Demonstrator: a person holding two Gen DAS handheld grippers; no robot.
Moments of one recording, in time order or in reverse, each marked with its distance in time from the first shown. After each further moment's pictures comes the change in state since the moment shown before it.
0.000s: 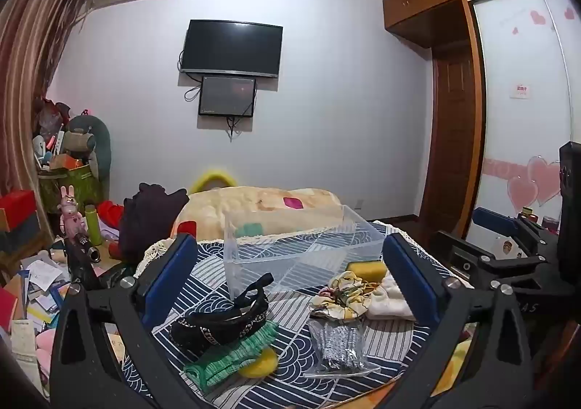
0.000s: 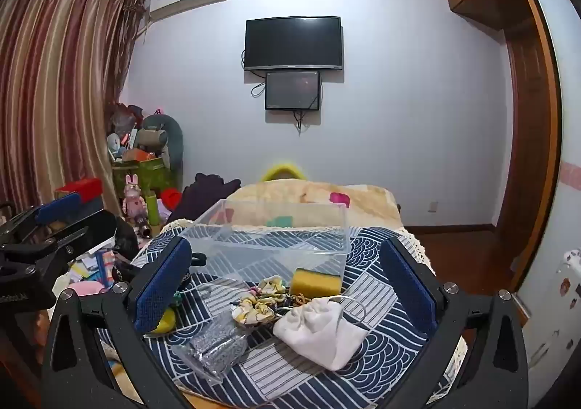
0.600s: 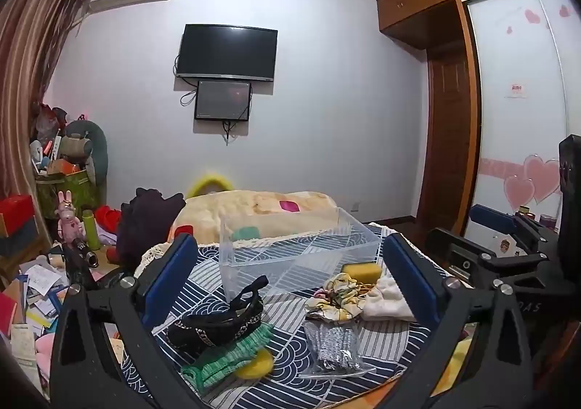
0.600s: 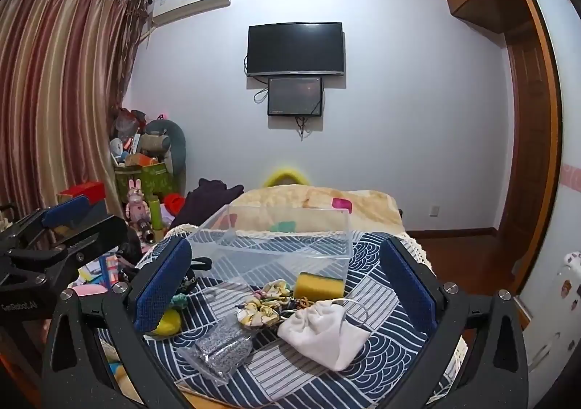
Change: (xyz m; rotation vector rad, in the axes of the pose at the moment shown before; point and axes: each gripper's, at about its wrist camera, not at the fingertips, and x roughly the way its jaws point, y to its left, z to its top) left arm -0.006 -0.003 0.001 -0.007 -0.021 -0.017; right arm -0.008 0.006 0.000 -0.002 -0.016 0.015
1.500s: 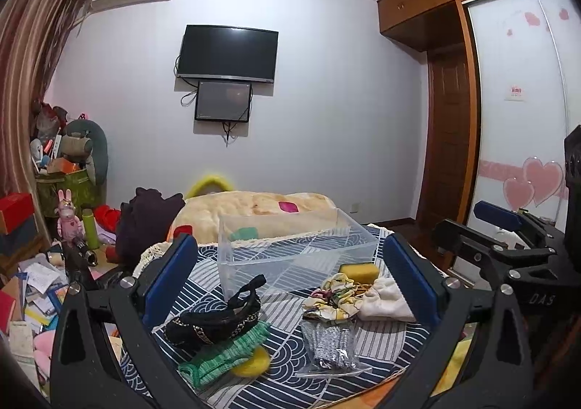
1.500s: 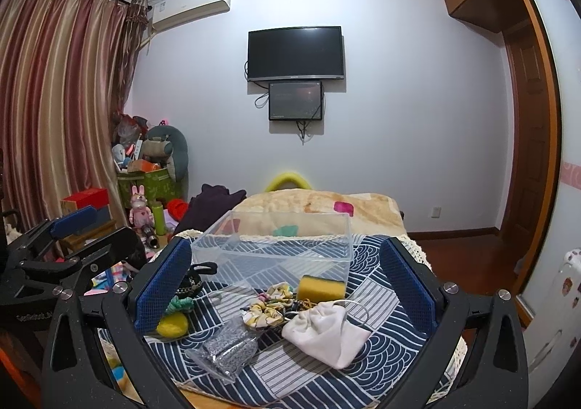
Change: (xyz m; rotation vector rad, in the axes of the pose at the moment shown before) left arm -0.001 0.000 -0.001 -0.011 0.000 -0.001; right arm -0.007 0.001 0.004 0.014 -0.013 0.007
